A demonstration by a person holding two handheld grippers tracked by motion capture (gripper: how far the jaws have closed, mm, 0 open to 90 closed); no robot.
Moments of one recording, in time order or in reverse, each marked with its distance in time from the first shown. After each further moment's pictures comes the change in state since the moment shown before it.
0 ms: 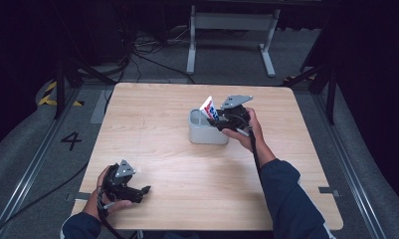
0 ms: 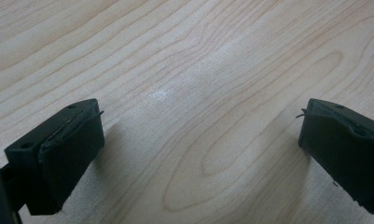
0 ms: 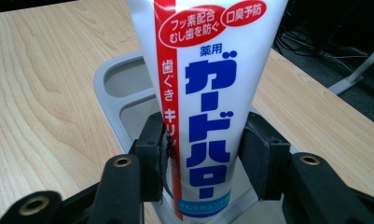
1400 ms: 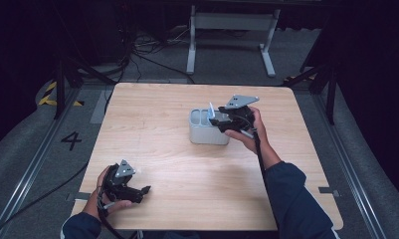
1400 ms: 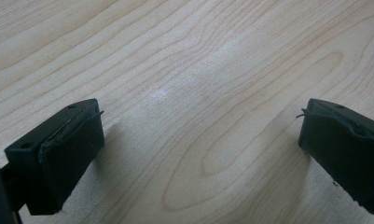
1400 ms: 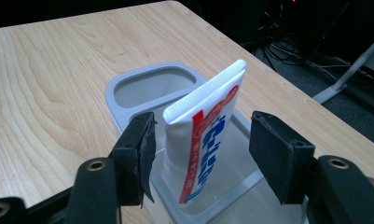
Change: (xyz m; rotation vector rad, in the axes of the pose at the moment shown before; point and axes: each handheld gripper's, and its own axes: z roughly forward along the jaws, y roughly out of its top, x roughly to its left) left arm 0.000 0.000 0.000 -0.001 -0.002 0.001; right arm 0.005 0.003 -0.020 -0.040 -0.039 -0.005
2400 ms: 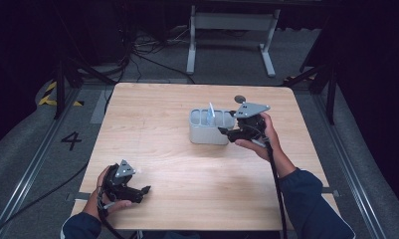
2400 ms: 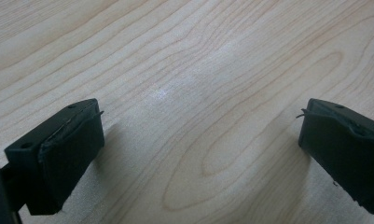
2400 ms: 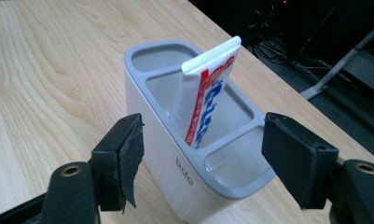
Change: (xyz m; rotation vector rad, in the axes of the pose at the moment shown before) left arm 0.000 0.000 0.000 0.000 0.001 0.001; right arm 0.013 -0.011 -0.039 0.031 -0.048 -0.071
